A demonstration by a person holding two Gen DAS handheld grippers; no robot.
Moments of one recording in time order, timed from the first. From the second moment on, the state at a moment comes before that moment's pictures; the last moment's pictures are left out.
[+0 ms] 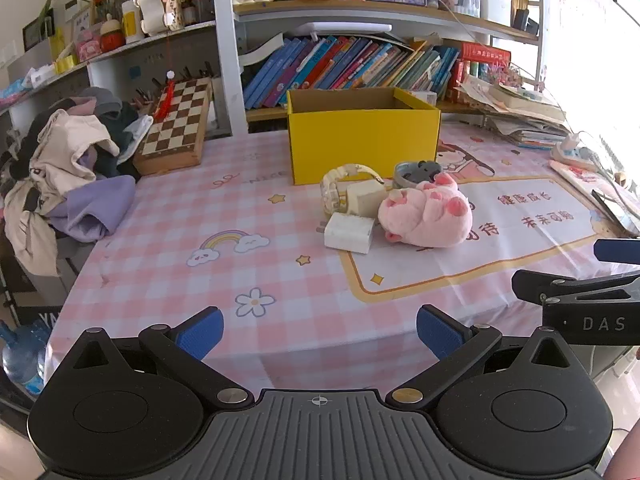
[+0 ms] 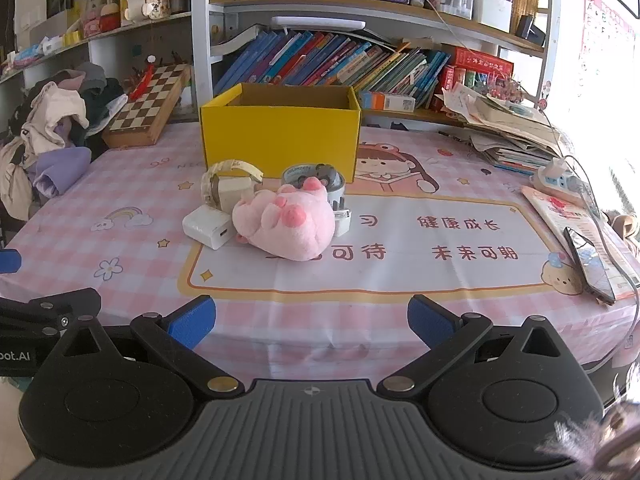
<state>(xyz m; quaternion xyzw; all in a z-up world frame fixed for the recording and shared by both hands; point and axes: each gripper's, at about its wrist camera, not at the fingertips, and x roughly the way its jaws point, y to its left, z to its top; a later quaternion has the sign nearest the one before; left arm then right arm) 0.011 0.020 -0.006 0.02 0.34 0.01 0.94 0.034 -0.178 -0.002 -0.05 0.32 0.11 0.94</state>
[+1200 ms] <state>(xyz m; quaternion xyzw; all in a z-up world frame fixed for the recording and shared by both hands) 0.008 0.018 0.005 0.02 0.32 -0.01 0.95 0.033 -0.173 0.001 -0.05 0.30 0.13 0.94</state>
